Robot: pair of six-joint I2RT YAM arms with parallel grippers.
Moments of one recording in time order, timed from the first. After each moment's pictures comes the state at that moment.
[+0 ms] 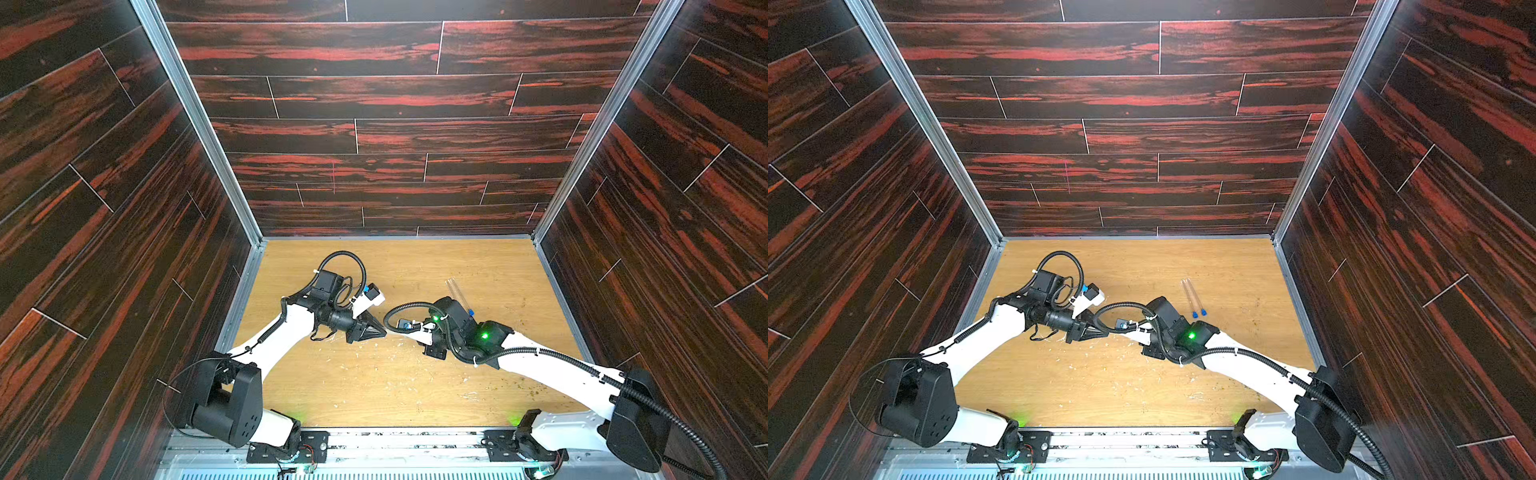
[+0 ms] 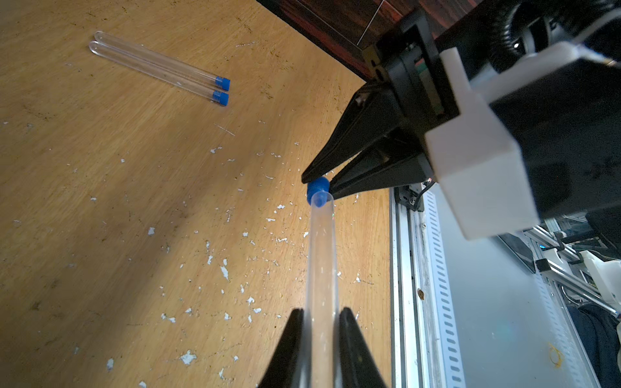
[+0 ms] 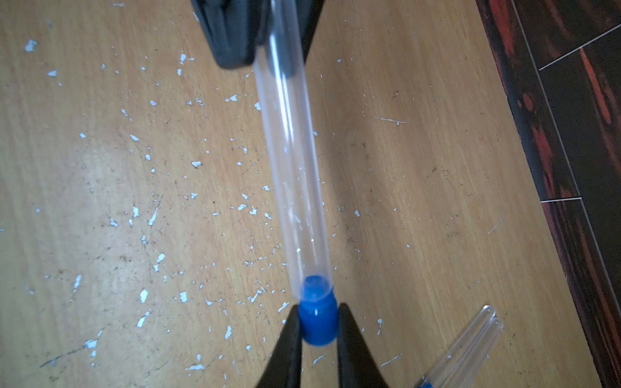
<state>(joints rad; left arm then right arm) -0.33 1.45 0.99 -0.62 1.05 0.50 0.89 1.31 0.91 -0.43 -0.01 -0.59</state>
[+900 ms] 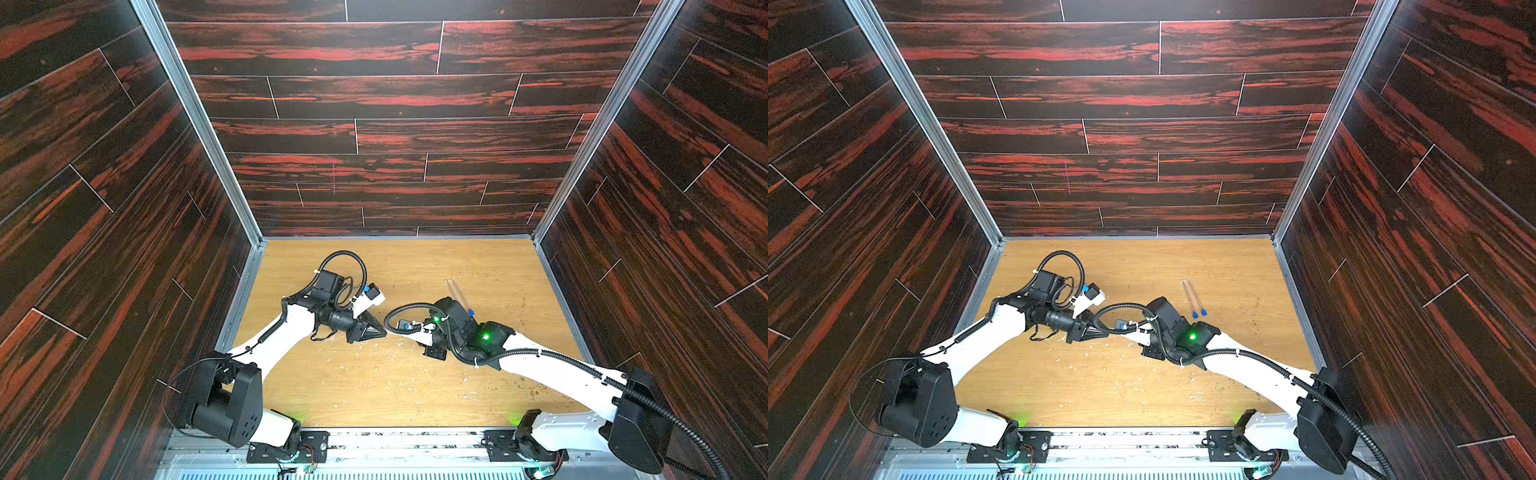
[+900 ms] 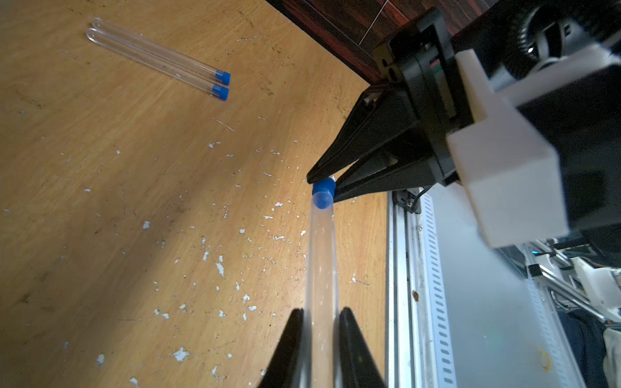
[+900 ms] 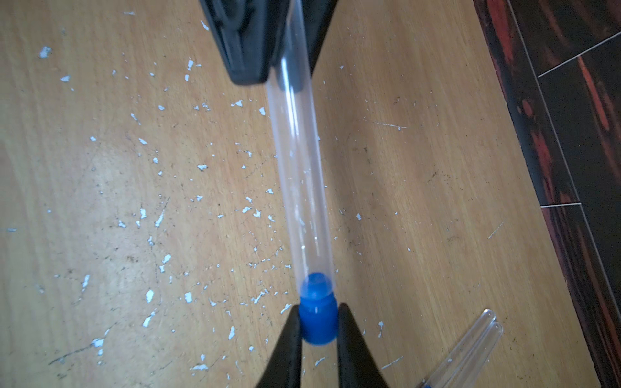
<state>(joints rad) -0.34 1.46 0.99 -0.62 1.06 0.46 0.90 1.30 0.91 -0.43 -0.02 -0.58</state>
